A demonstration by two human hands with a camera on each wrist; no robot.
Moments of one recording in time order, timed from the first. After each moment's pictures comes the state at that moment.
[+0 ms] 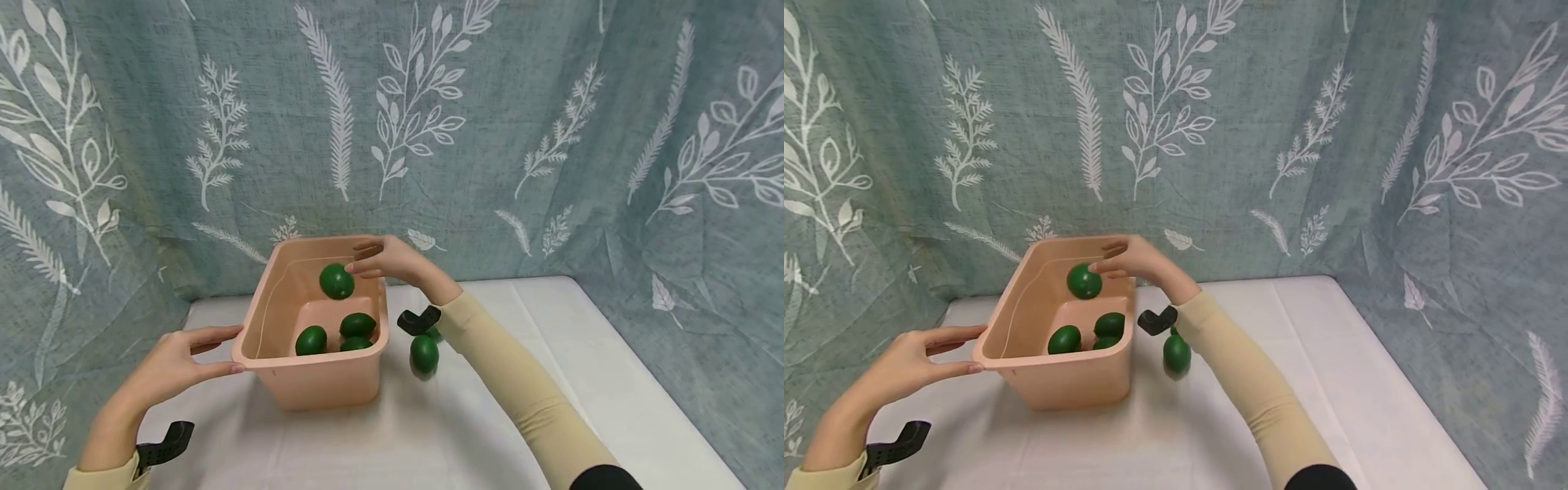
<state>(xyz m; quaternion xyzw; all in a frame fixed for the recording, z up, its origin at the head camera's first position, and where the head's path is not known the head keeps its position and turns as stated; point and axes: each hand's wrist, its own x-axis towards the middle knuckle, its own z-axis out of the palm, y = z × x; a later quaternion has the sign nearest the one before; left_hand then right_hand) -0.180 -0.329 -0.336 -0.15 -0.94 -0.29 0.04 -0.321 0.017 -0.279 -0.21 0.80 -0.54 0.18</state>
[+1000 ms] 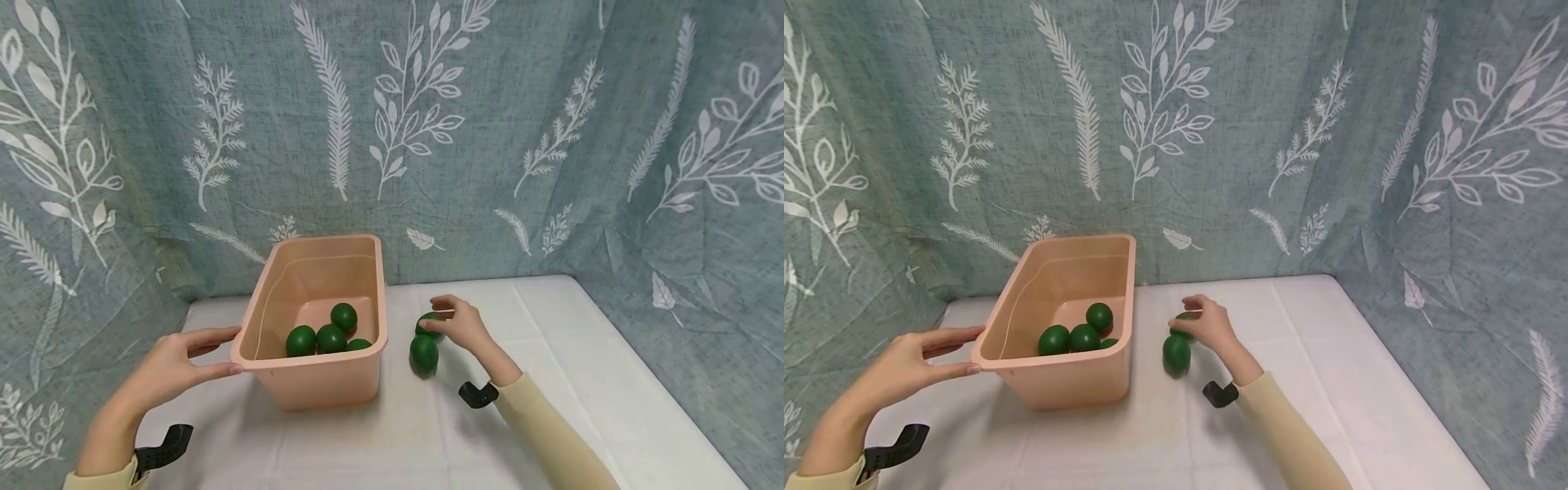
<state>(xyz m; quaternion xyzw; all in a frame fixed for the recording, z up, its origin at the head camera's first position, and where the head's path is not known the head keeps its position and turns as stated) -0.181 -0.328 -0.338 -0.15 -0.94 -0.29 0.06 -0.283 0.110 -0.401 -0.08 0.88 -0.48 -0.01</state>
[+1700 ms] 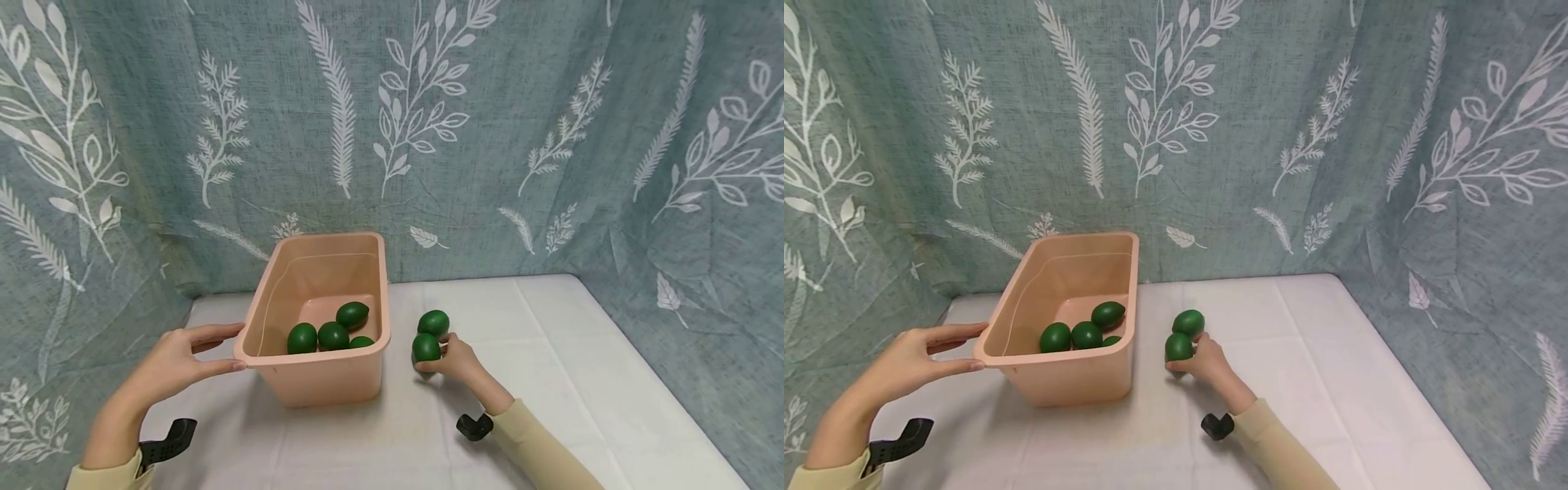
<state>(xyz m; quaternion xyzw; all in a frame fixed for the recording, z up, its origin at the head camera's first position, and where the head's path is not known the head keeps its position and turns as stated) -0.179 -0.328 -0.337 -0.15 -0.94 -0.29 0.05 -0.259 0.099 -0.462 -0.02 0.91 -0.41 0.06</state>
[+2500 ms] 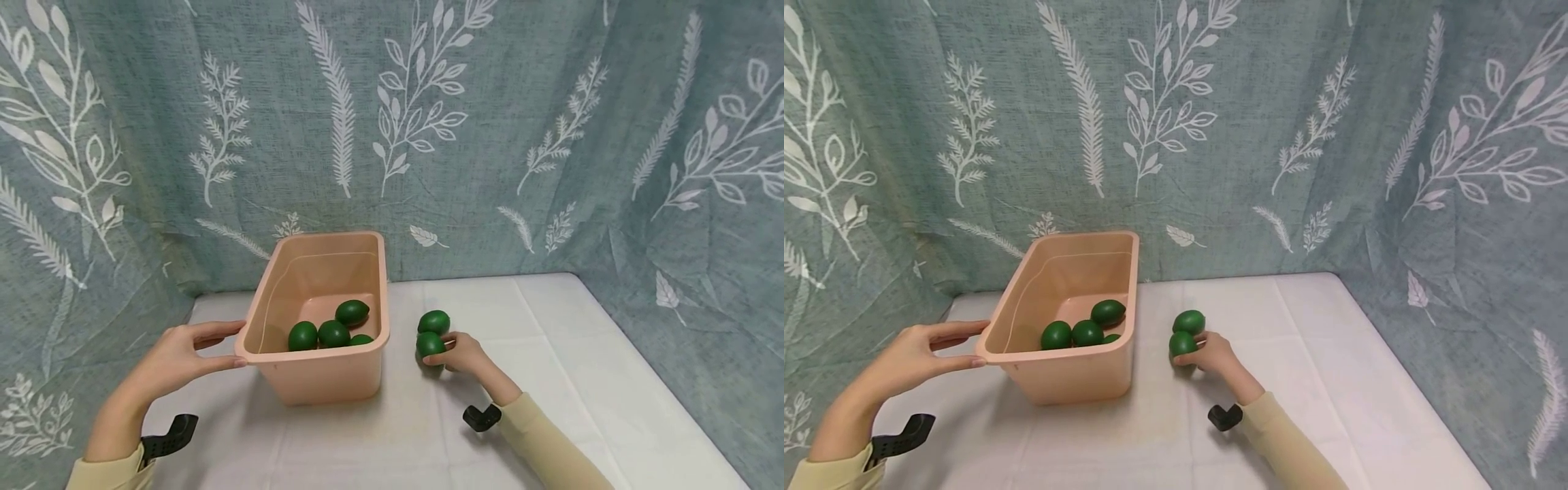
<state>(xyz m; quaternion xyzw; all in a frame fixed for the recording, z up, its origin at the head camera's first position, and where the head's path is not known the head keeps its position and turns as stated) -0.178 -0.326 -0.332 -0.15 -0.95 -0.29 0.04 -0.268 0.111 -0.461 0.01 0.87 -0.47 0.11</state>
